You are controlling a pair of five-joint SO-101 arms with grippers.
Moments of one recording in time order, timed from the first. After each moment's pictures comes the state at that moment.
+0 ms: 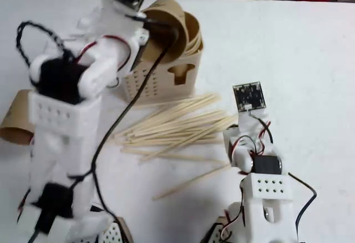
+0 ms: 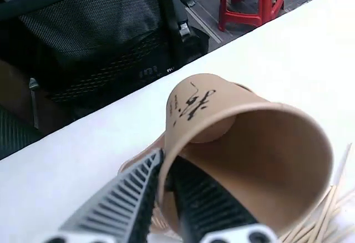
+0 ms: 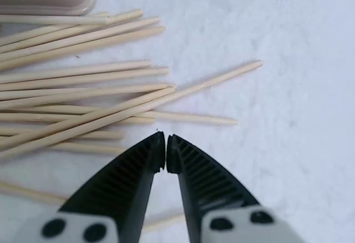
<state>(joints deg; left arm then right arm) 13.6 -9.3 -32.5 84.4 -13.6 -1.1 -57.0 72.4 44.4 13.8</state>
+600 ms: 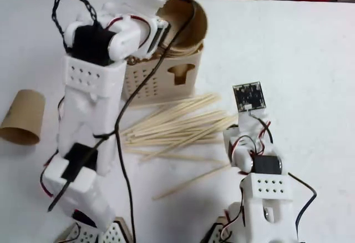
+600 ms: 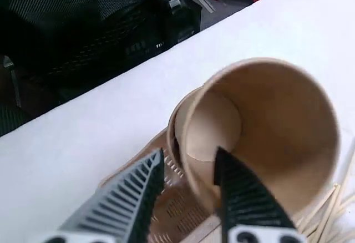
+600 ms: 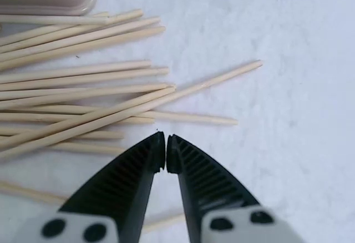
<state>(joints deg) 13.8 14.1 -56.4 91.6 -12.4 -1.1 -57.0 72.4 44.4 13.8</state>
